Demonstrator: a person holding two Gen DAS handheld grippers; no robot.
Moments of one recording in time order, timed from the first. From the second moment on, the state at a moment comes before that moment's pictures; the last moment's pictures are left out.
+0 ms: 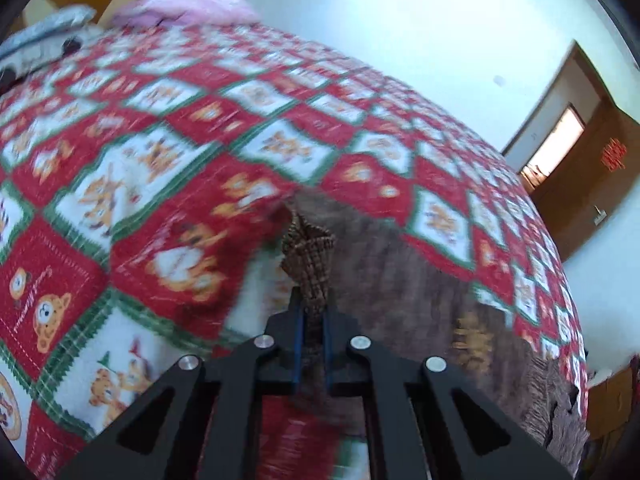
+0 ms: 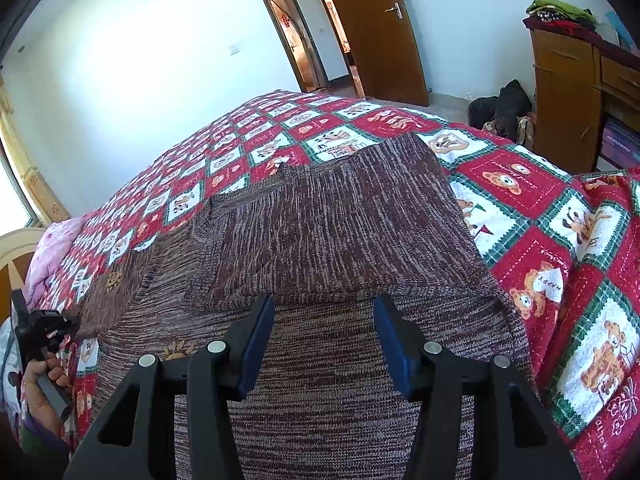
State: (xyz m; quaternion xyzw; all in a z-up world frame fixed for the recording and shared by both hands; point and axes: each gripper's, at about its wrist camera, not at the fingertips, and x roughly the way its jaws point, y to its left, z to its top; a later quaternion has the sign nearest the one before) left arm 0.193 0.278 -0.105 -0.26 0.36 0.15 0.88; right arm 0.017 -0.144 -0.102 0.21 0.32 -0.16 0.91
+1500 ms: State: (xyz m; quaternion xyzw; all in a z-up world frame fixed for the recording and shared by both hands) left arm 0.116 0.111 -0.120 -0.18 0.37 -0.04 0.91; right arm 0.153 -0.040 -0.064 0.08 0.38 0.05 0.92
